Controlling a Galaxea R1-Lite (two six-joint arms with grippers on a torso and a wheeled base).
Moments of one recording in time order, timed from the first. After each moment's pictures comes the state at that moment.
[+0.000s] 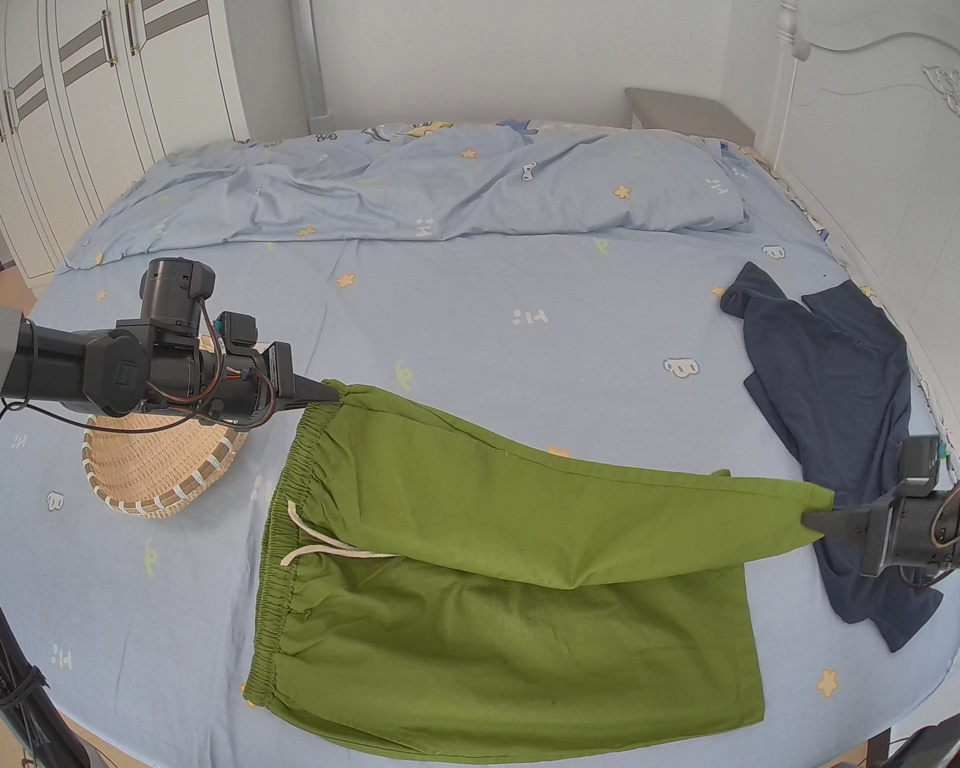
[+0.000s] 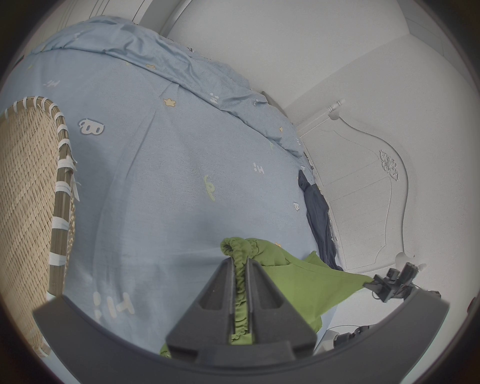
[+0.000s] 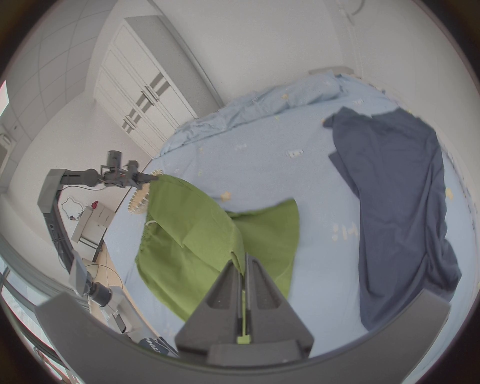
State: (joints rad) left arm -0.11 1.94 -1.33 -0.01 -0.60 -0.34; right arm 0.16 1.22 -0.54 -0.11 0.37 0.10
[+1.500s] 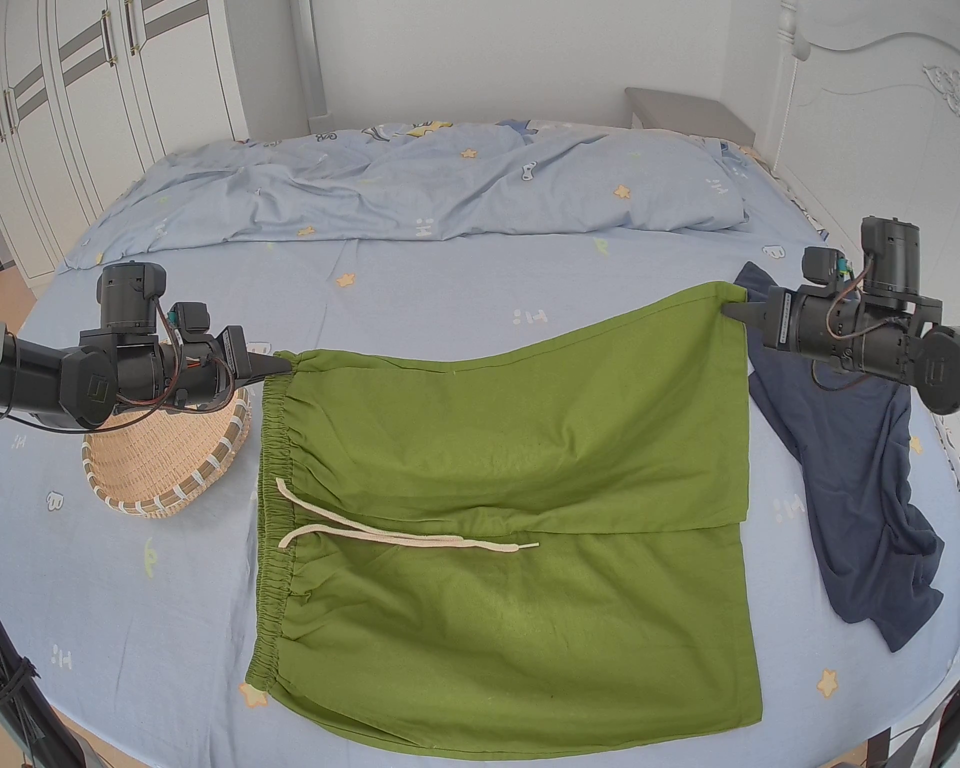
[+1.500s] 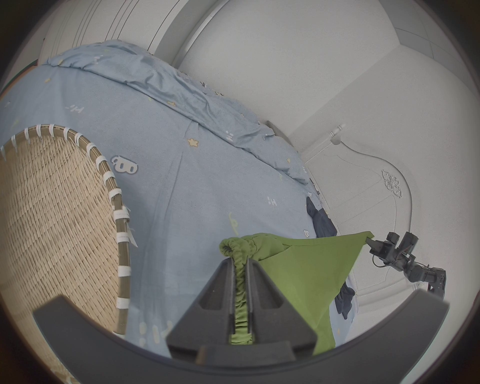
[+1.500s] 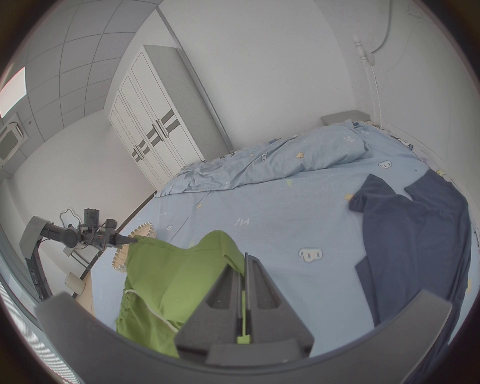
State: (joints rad) left arm 0.01 1.92 -1.25 -0.22 -0.59 -0.37; right arm 0.15 1.76 -1.20 -0.28 0.37 0.13
